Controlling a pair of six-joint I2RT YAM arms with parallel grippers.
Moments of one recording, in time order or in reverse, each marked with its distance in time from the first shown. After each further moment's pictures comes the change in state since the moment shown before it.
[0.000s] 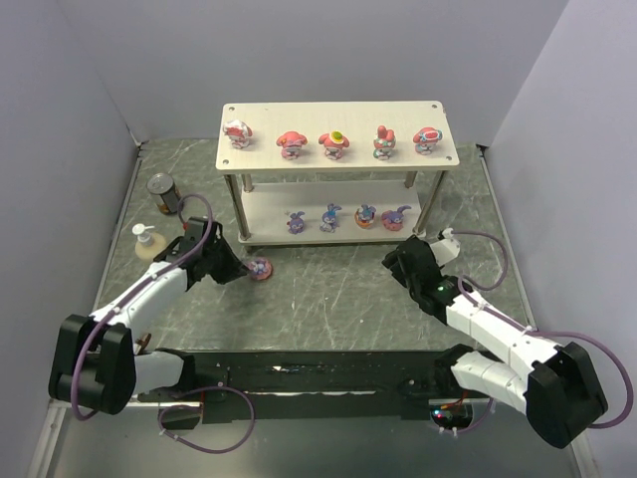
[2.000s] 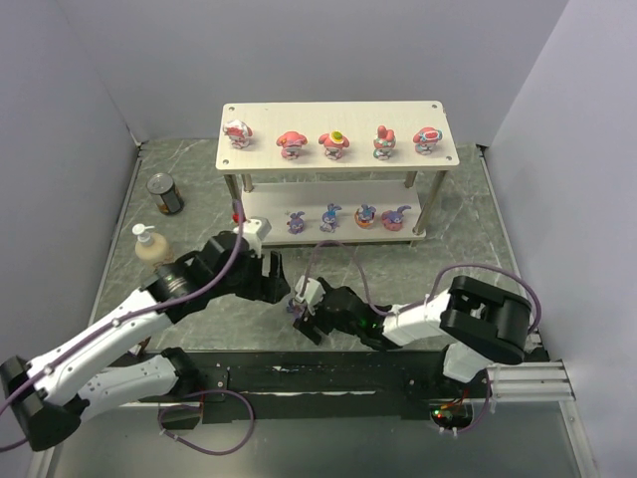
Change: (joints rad) left arm -0.570 -0.275 0.239 -0.321 -0.201 0.329; right arm 0.611 0.552 -0.059 0.831 -0.391 -1.173
